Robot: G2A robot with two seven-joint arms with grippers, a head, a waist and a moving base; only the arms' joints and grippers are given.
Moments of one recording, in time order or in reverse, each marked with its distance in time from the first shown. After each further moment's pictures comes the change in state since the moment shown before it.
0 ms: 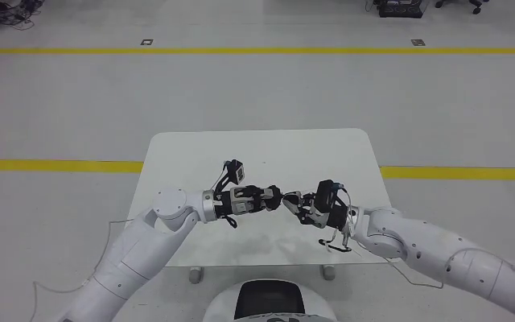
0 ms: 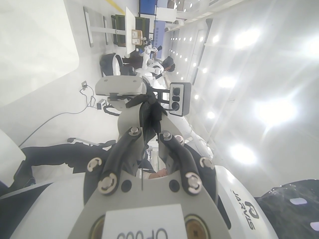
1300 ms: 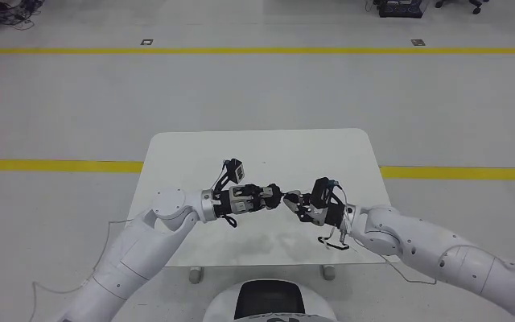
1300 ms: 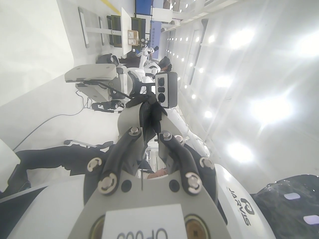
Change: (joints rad) left arm 0.002 0.003 -0.001 -0.004 -0.024 -0.016 0.003; right arm 0.001 -0.036 0.000 0.061 0.034 0.000 0.061
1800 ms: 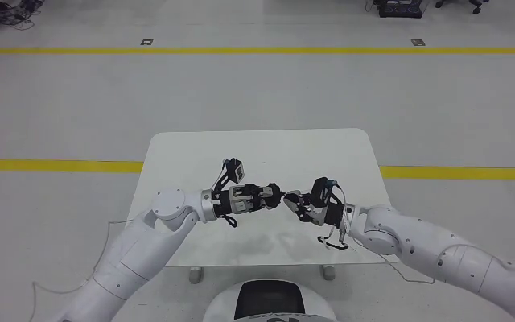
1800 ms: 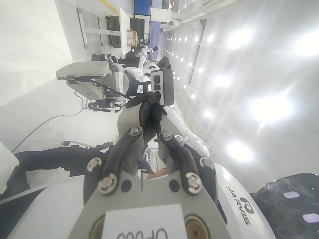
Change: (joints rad) left arm 0.002 0.001 0.000 -0.004 -0.003 -0.006 0.003; right arm -0.002 -0.010 0.000 0.017 0.005 0.000 0.010
